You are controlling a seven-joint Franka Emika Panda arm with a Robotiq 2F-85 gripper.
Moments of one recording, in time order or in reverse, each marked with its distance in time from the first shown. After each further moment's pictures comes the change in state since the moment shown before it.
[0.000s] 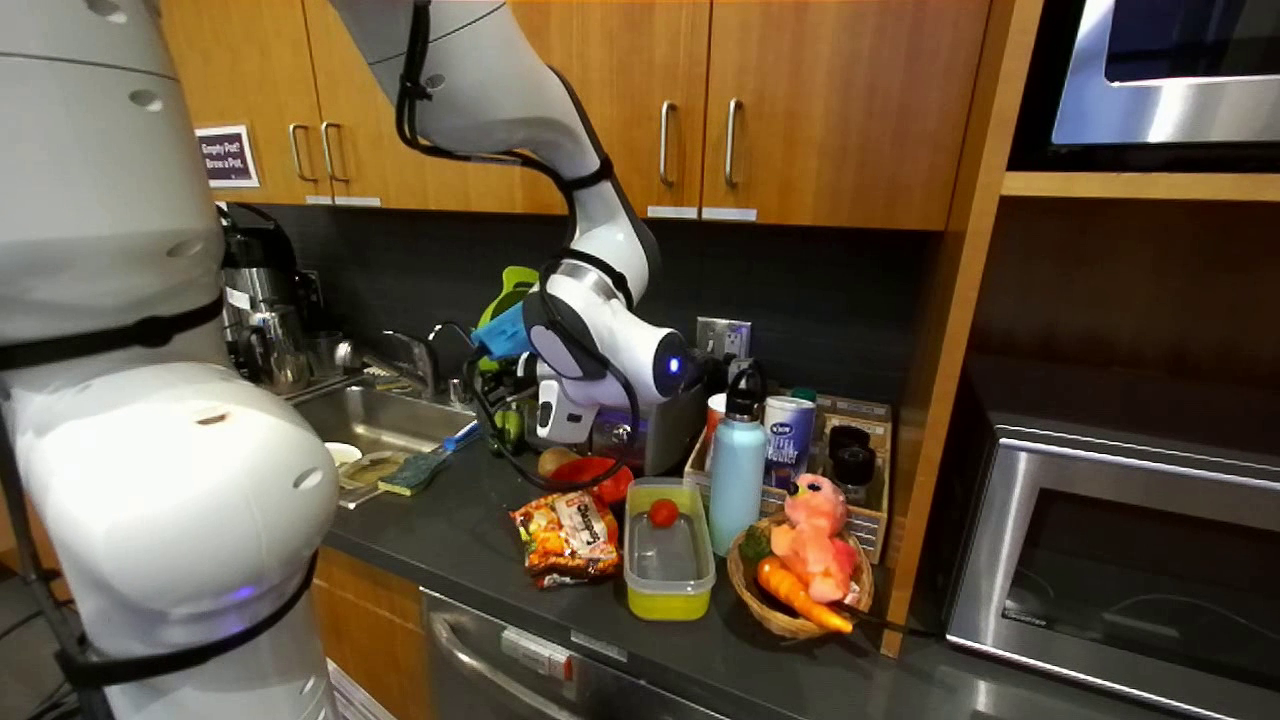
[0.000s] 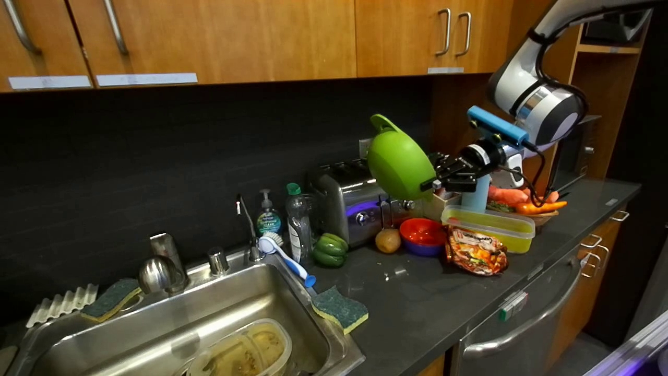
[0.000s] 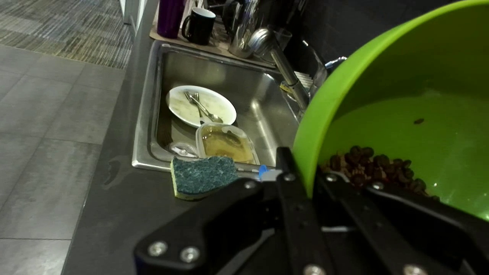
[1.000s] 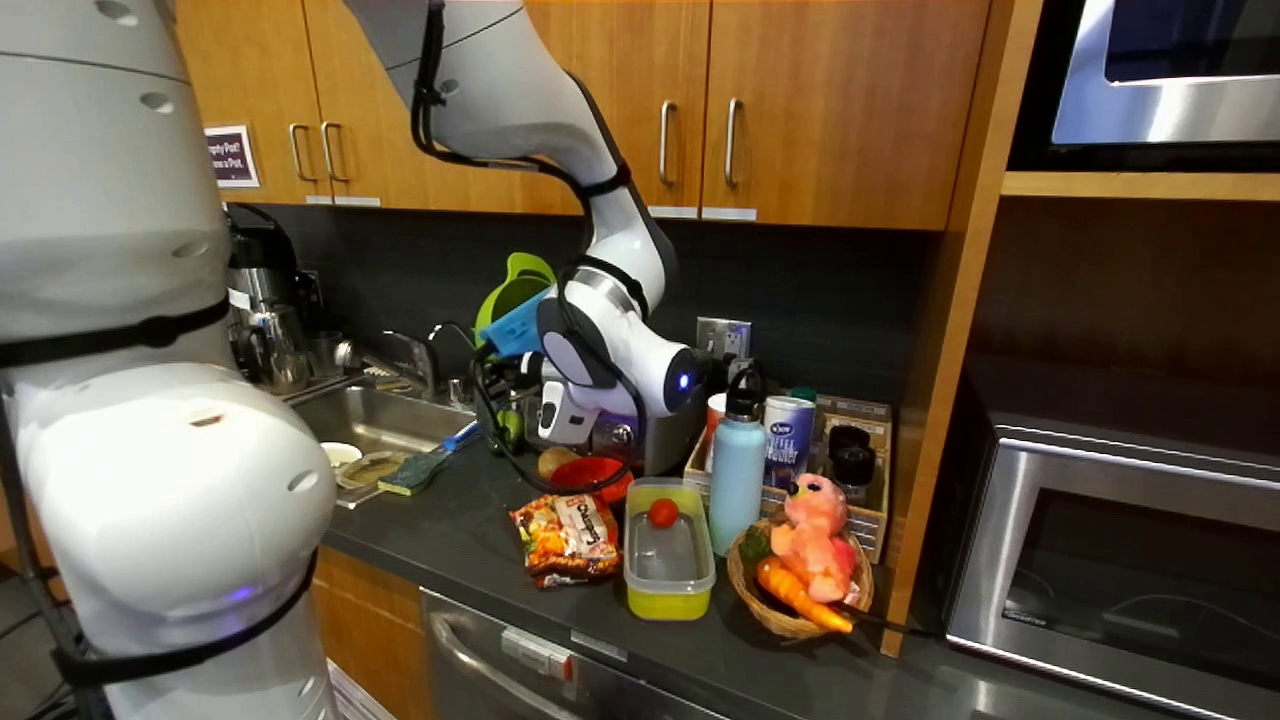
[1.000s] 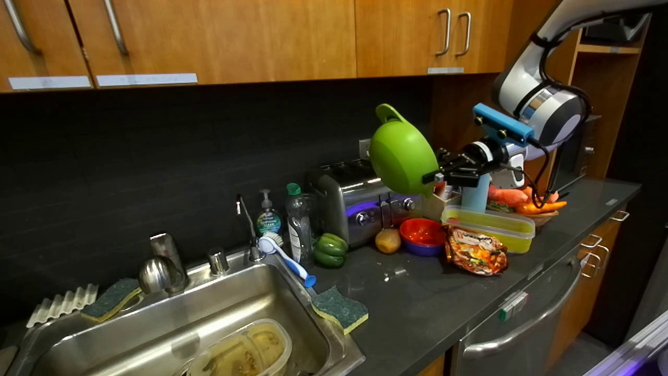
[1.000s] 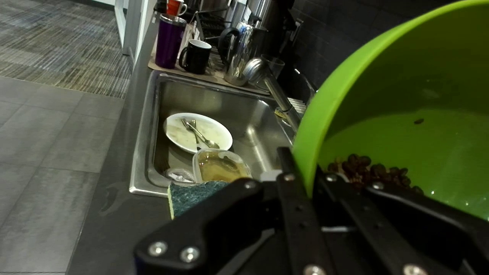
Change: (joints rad) arm -0.020 0.025 -0.026 0.012 0.000 -0.109 -0.010
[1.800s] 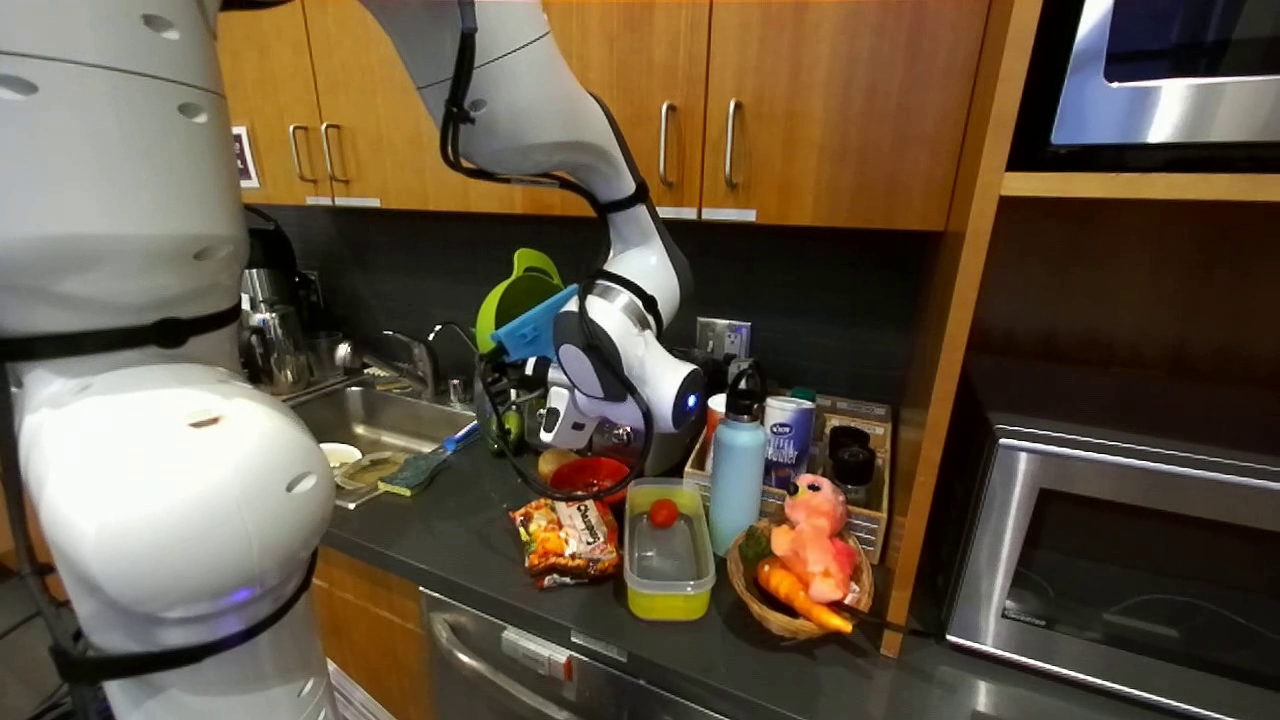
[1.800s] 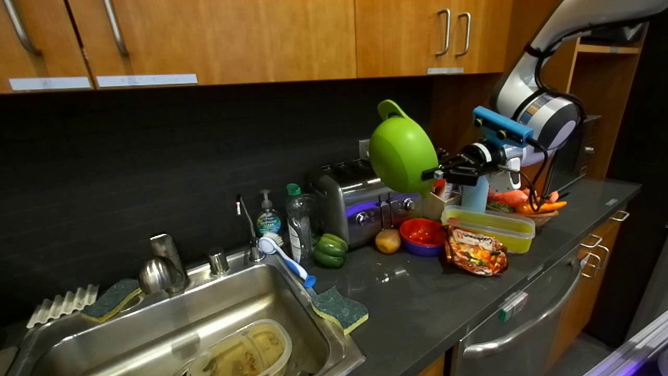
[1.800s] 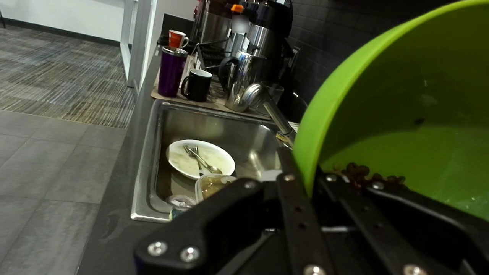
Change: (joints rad) arm -0.008 0.070 -0.020 0.038 0.000 -0.111 -0.001
